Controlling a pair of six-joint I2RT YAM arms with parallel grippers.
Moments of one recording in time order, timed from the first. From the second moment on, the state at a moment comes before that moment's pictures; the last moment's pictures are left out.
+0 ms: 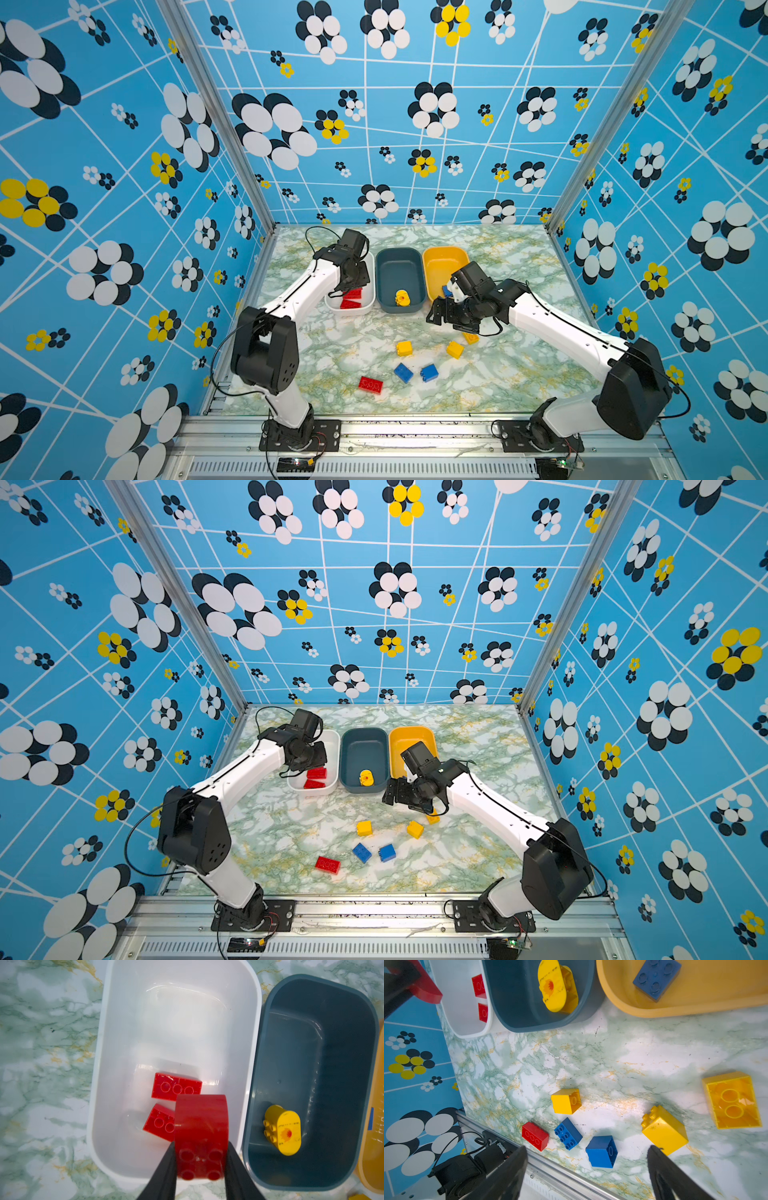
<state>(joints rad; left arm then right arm) -0.32 1.75 1.41 -0.78 -0.08 -0.55 0.64 1.45 1.13 -0.79 -0.24 0.72</state>
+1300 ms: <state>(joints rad) -0.28 1.70 1.38 -0.69 -0.02 -0.51 0.56 1.45 1.07 -0.95 0.06 0.50</state>
